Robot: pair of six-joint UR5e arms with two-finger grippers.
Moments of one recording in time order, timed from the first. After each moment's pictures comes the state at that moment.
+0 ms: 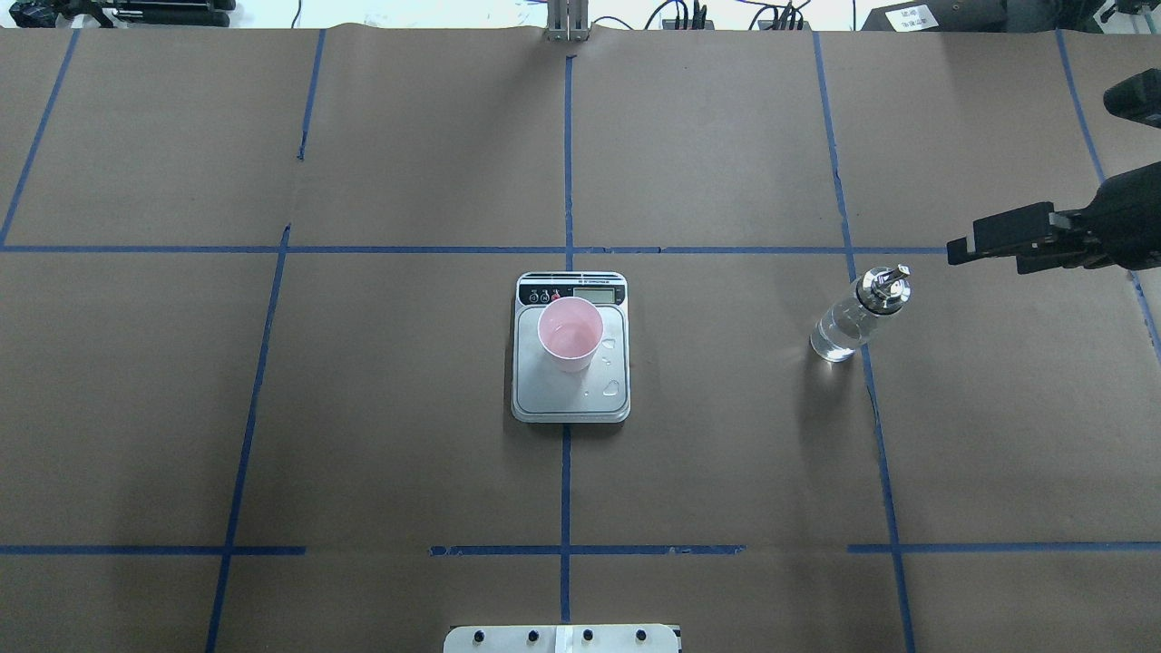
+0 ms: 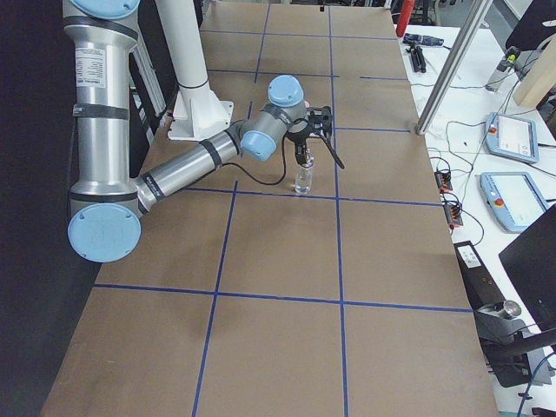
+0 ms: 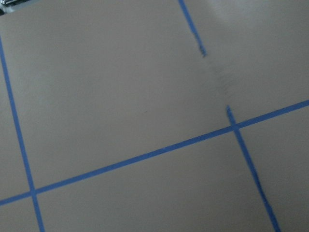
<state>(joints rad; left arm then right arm) -1.38 -1.68 -1.81 -1.52 -2.31 0.00 1.01 -1.60 2.17 -1.15 2.25 1.03</state>
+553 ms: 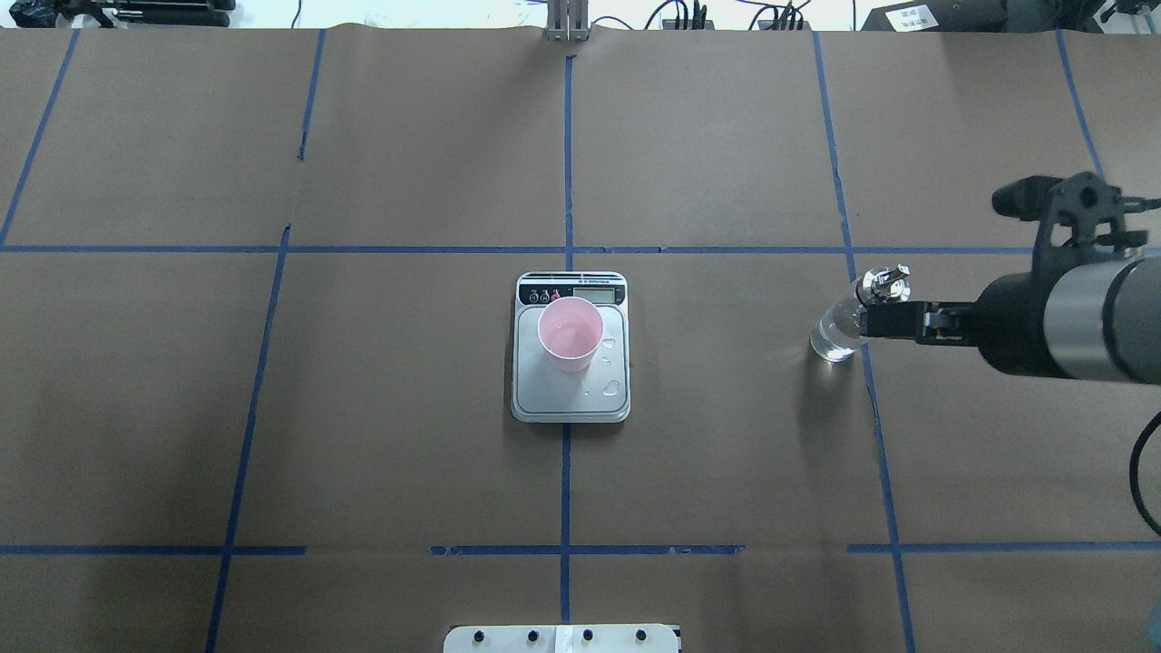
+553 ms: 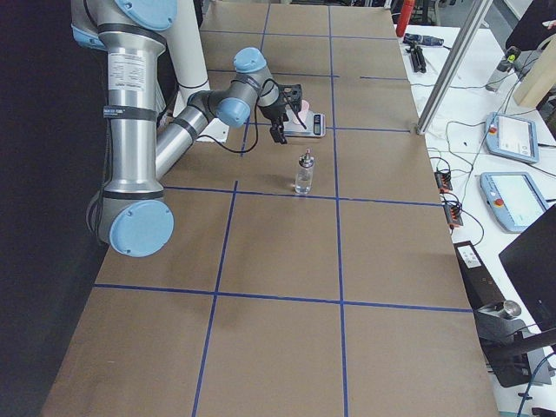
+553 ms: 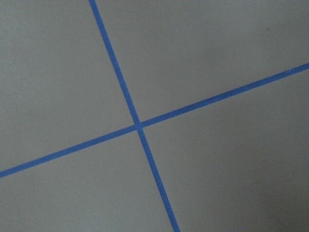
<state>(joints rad) -1.54 -1.59 -1.65 -1.52 -2.35 0.24 0.61 -1.61 2.39 -1.37 1.71 1.24</state>
